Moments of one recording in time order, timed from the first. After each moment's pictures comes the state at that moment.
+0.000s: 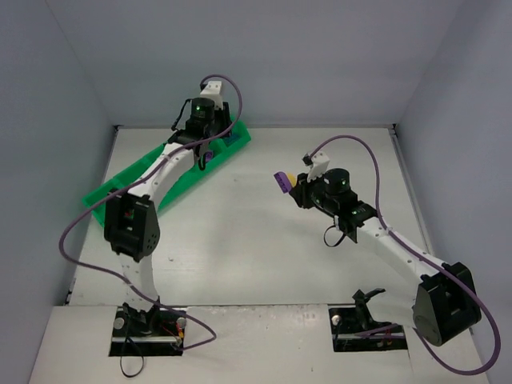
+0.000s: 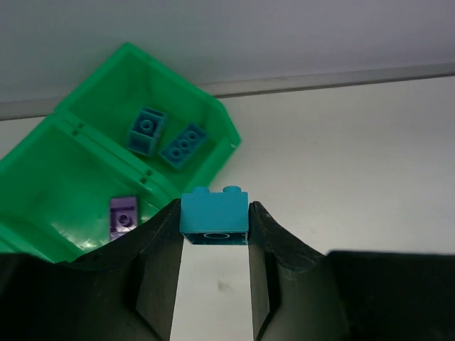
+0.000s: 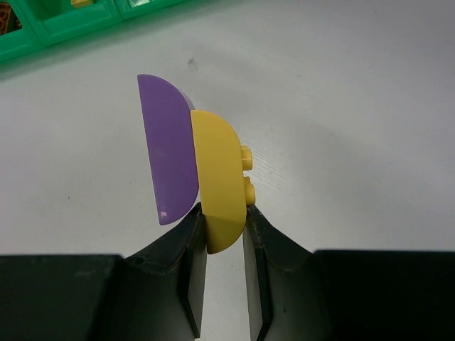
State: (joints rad) left arm -0.38 1.86 1.69 -0.18 -0.03 -0.24; right arm 0.44 1.22 0.74 0.06 -0.17 0.10
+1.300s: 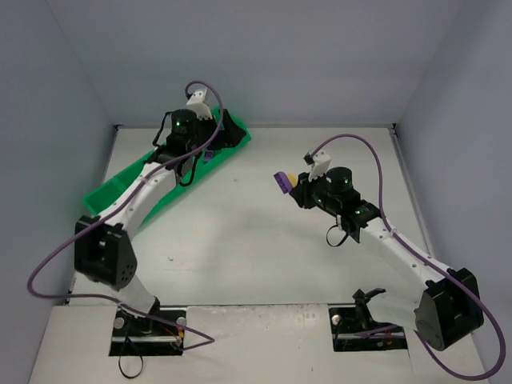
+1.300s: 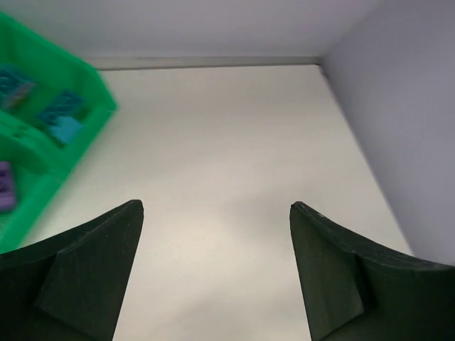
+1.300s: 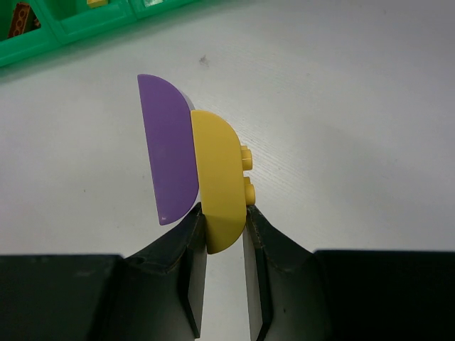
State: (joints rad) left arm -0.34 1.67 1.47 -0.07 0.22 -0.45; right arm 0.44 1.18 0.76 -0.01 -0.20 0.10
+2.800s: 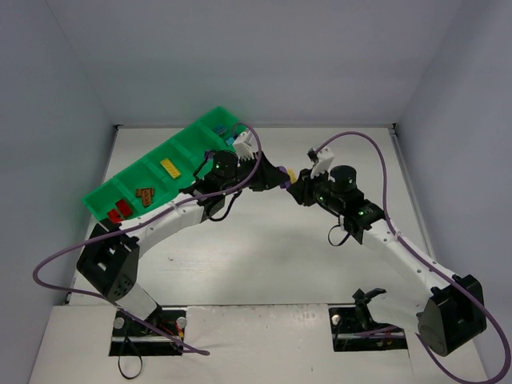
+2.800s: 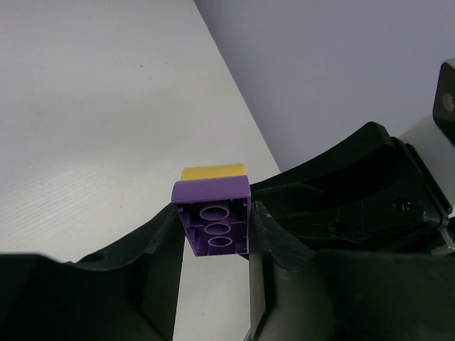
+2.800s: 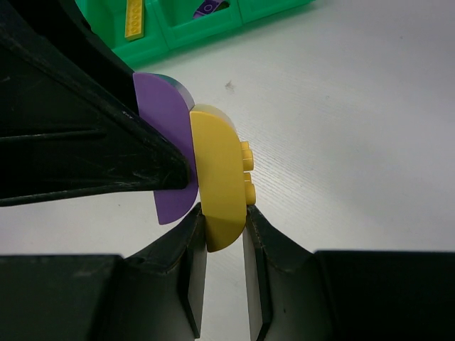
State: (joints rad) left arm -0.68 1.58 1.14 0.24 0.31 -0.78; right arm 0.45 1.14 0.78 0.00 -0.24 0.17
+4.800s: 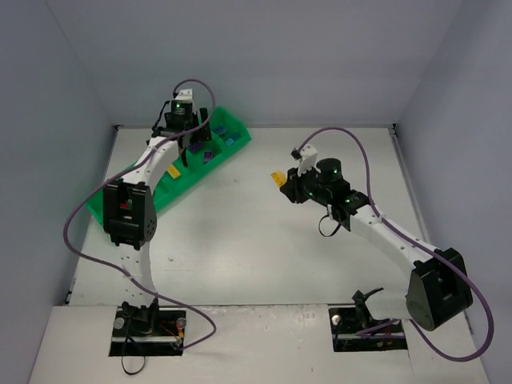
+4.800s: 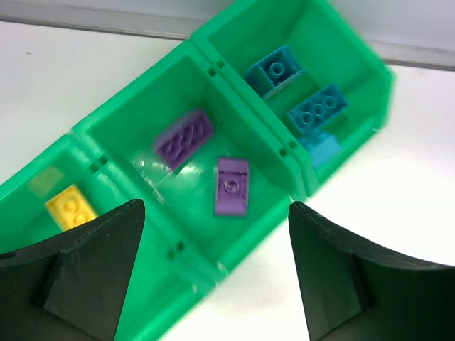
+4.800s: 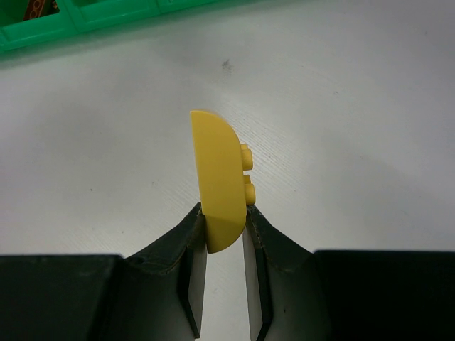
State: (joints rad) left arm -0.20 2.05 1.80 -0.34 -0.12 -0.26; right arm 0.47 1.30 0.86 -0.01 -0.26 0.05
